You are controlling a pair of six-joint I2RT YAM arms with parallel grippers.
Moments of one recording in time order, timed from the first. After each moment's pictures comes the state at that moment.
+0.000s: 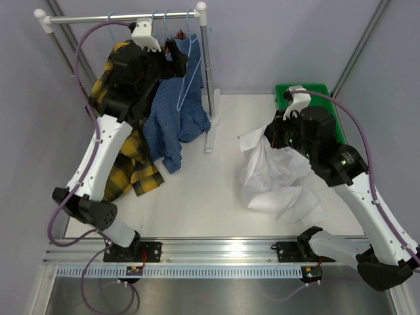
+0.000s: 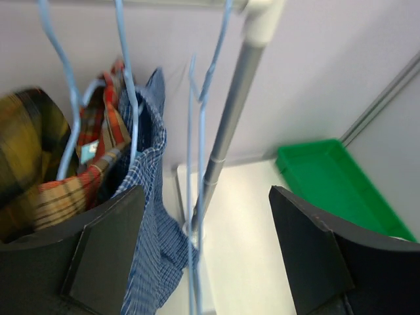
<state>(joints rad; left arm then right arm) -0.37 1.60 1.92 -0.35 -0.01 -0.24 0.54 1.04 1.36 -0.68 0.04 0.26</state>
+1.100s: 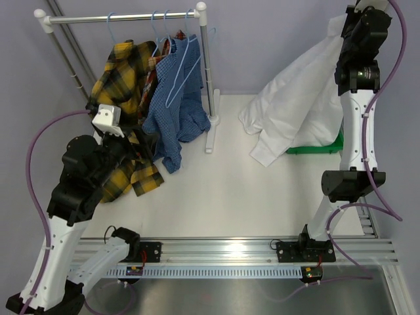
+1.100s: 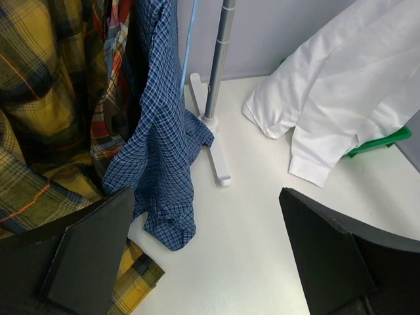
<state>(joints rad) -0.37 0.75 1.22 -0.58 0.02 -0.18 -0.03 1.86 2.40 -0.25 0.34 -0.21</state>
